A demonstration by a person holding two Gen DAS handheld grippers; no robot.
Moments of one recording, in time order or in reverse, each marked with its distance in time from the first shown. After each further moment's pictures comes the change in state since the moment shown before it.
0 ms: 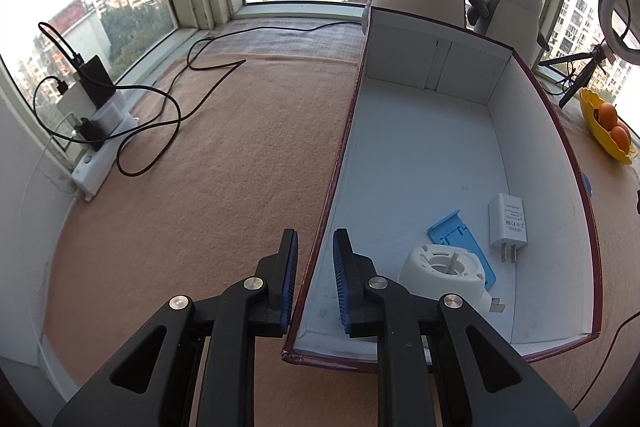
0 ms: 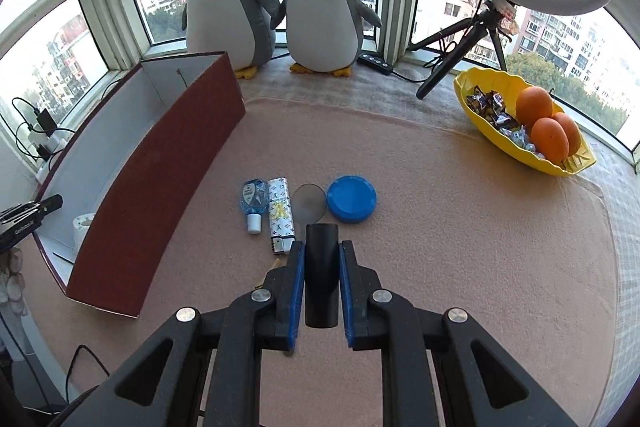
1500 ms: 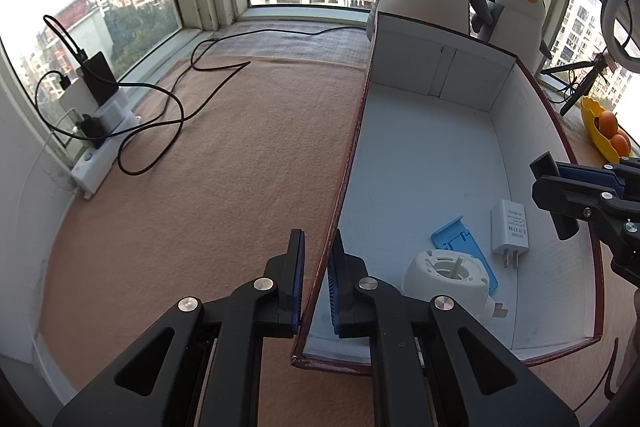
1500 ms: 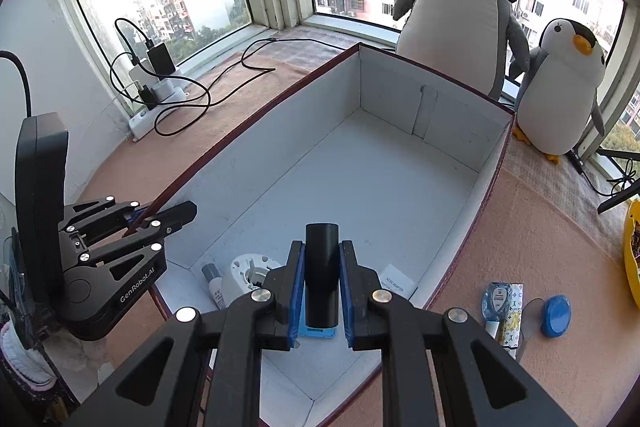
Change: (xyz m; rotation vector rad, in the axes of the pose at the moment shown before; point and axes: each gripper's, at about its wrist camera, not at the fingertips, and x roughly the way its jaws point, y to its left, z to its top) left arm 0.002 0.005 0.000 -0.018 -0.018 -0.003; right arm 0.041 0.206 0.051 -0.322 0.039 0.267
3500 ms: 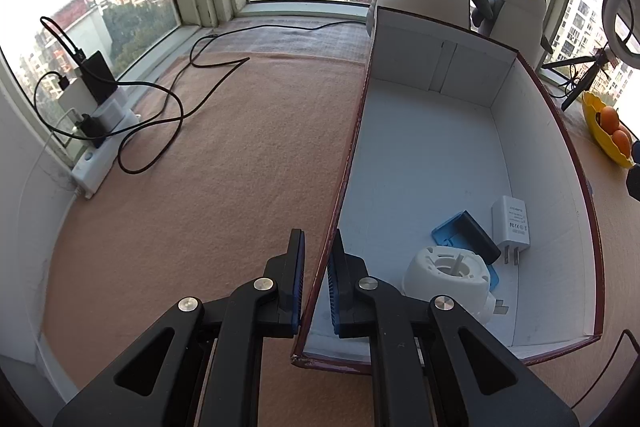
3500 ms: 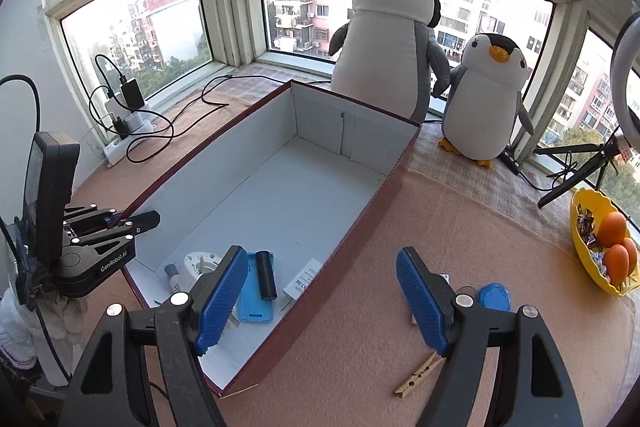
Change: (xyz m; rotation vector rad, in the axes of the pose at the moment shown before) left arm 0.001 0.001 0.000 0.006 0.018 0.001; right arm -0.059 -0.043 -0.027 0.064 -0.131 -0.136
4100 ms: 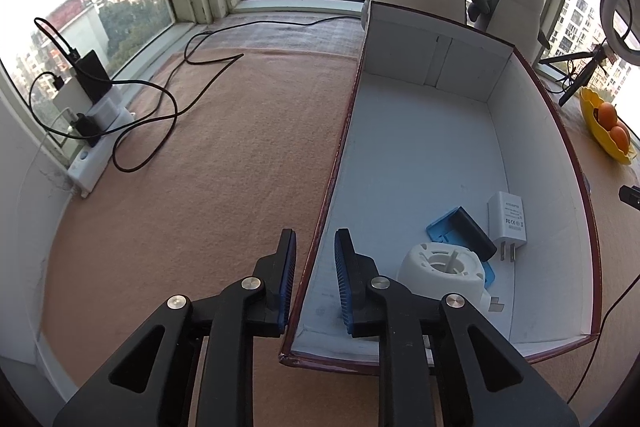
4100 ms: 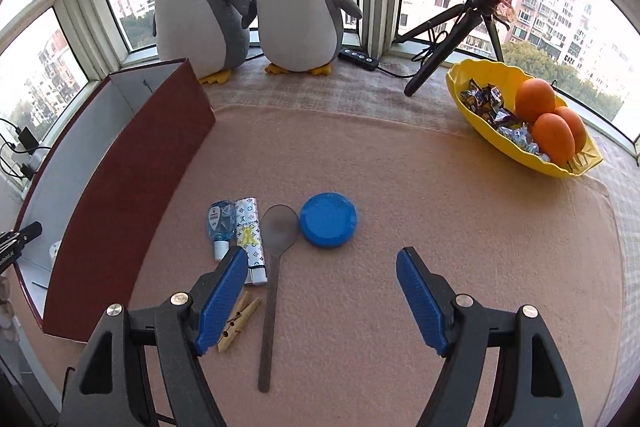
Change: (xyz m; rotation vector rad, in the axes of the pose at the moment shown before) left arm 0.001 -0.005 0.001 0.008 0.019 -0.006; right arm 0.010 -0.170 -0.075 0.307 0.127 -0.180
